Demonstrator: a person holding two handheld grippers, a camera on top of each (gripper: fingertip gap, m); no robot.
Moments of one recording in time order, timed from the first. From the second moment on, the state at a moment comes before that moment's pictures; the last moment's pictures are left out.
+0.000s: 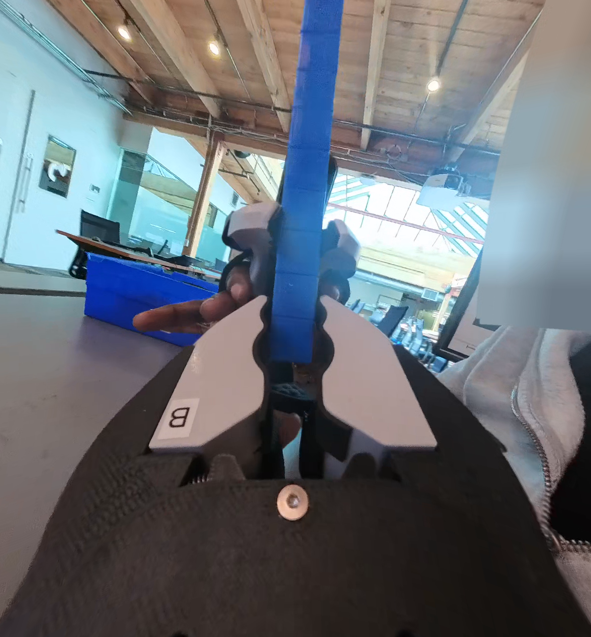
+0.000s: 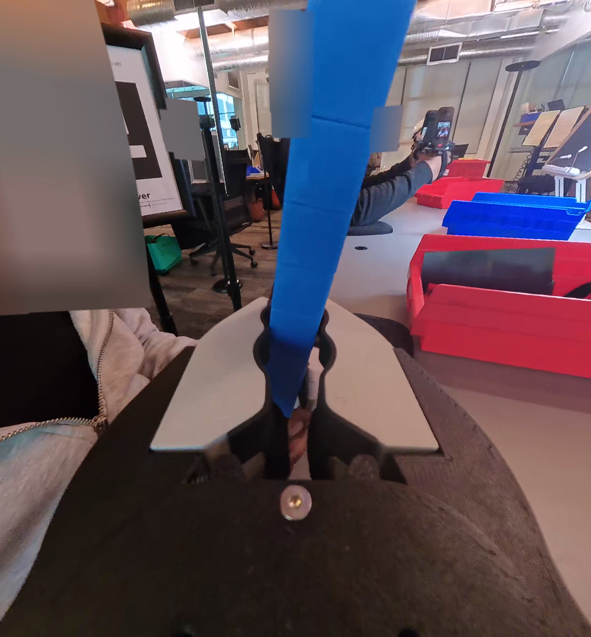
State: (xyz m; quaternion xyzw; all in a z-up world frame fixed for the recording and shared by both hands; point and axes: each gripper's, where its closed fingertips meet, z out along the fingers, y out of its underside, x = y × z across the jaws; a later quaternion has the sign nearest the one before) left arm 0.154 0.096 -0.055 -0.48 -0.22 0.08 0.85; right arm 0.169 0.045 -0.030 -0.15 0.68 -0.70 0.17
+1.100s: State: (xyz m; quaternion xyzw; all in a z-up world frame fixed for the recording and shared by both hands) left arm 0.152 0.051 0.049 -0.53 -0.16 0.19 0.81; right arm 0.170 0.042 -0.055 -0.15 0.74 -0.64 0.18
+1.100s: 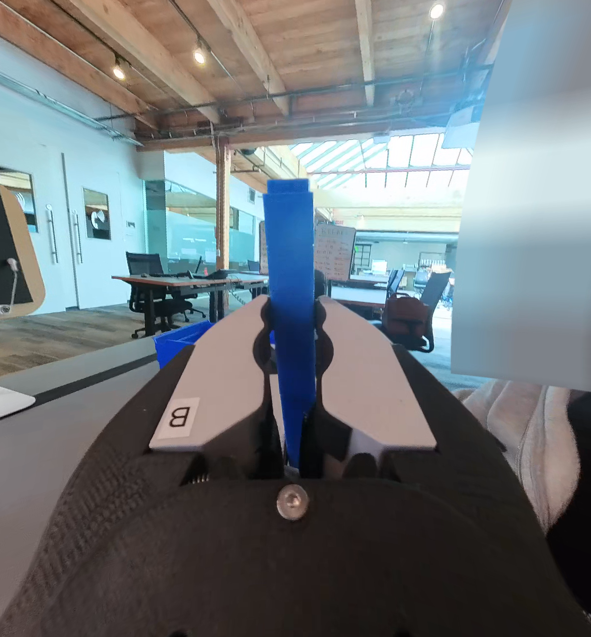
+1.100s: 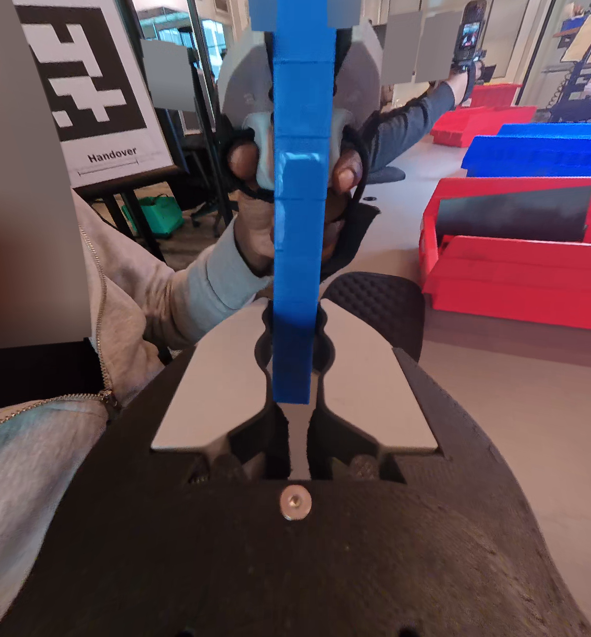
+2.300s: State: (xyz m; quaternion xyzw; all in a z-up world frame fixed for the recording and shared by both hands) left arm 0.162 -0.035 0.088 -0.15 -0.20 0.25 0.94; right arm 0.139 0.041 0.000 0.02 0.46 -0.83 0.31
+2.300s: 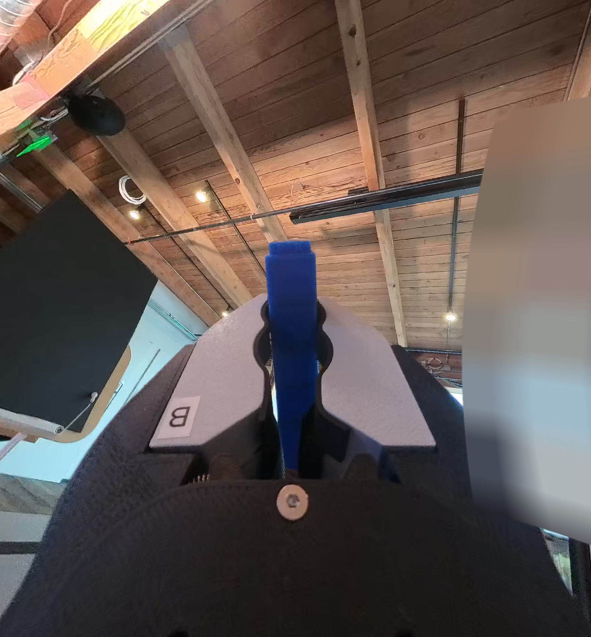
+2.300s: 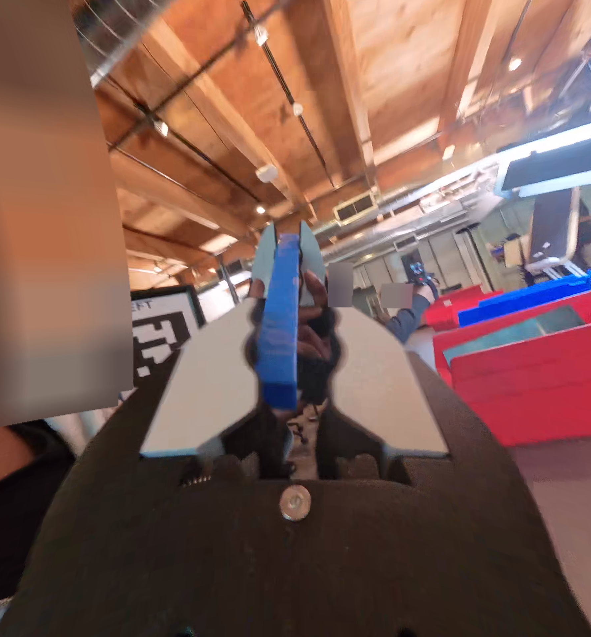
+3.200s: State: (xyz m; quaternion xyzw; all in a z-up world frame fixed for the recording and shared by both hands) left arm 0.155 0.015 0.049 -0.36 -0.20 0.16 0.90; right arm 0.160 0.046 -0.030 -0.11 0.66 -0.70 0.24
